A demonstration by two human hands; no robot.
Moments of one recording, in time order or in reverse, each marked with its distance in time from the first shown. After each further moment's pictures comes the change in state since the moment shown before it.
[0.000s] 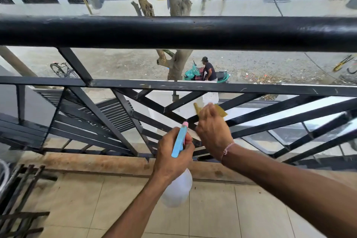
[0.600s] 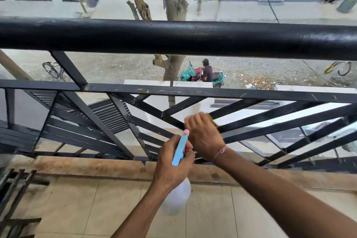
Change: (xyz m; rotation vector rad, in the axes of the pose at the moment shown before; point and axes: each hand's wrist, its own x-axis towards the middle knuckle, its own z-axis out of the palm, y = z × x) left_hand 0.001 -0.017 0.008 -0.032 -0.048 -0.034; right_hand 0.032 -0.028 0.037 0.251 0.169 -0.007
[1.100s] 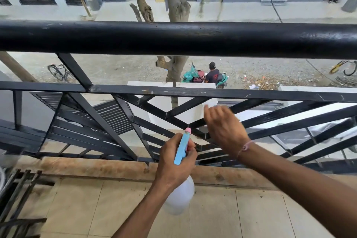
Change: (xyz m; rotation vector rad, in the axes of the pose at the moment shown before) left_hand 0.002 0.012 -0.008 0.009 -0.008 0.034; right_hand -0.018 0.047 -0.020 0.016 -0.041 0.101
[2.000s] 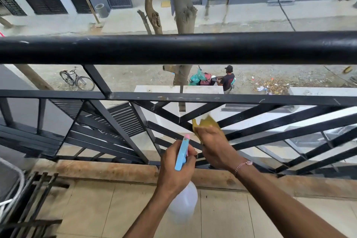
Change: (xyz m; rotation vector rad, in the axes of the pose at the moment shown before) left_hand -0.008 -0.009 -0.031 0.012 0.064 -0.050; right_hand 0.002 -0.061 0.009 0.896 0.020 0.016
